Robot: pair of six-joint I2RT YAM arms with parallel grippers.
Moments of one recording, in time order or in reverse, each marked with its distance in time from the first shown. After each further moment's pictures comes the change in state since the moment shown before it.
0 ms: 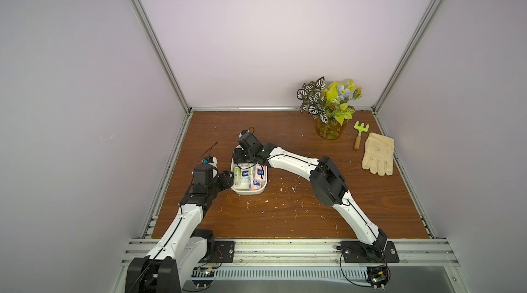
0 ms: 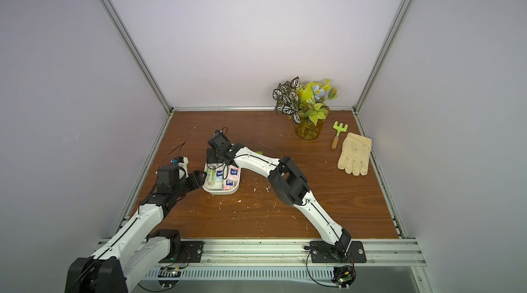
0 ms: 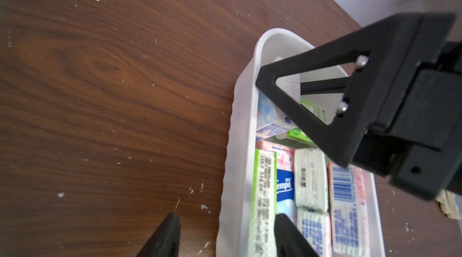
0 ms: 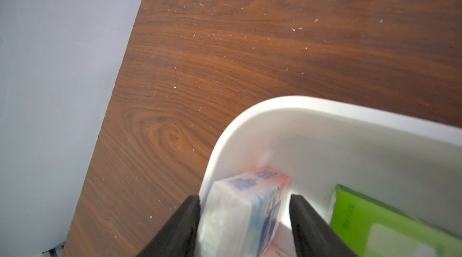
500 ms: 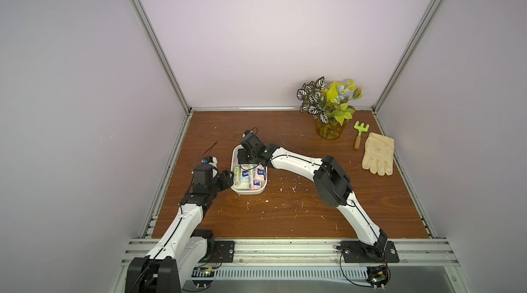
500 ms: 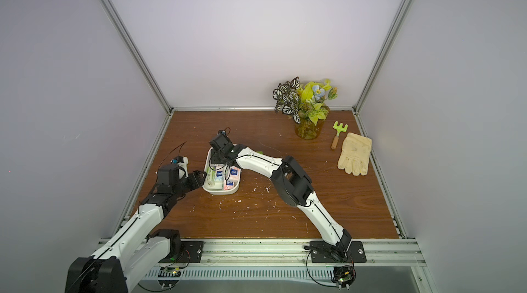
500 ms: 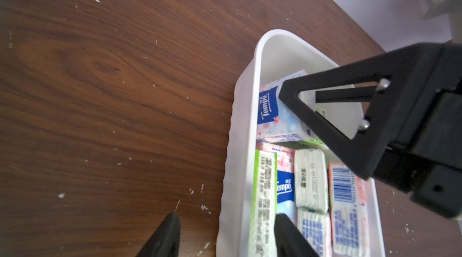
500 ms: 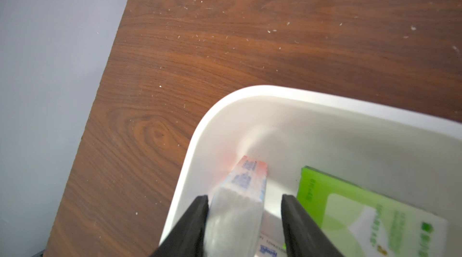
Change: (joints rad) left arm 0.001 0.001 0.000 0.002 0.000 0.000; right arm 0.000 -0.076 -0.108 0.008 0.054 -0.008
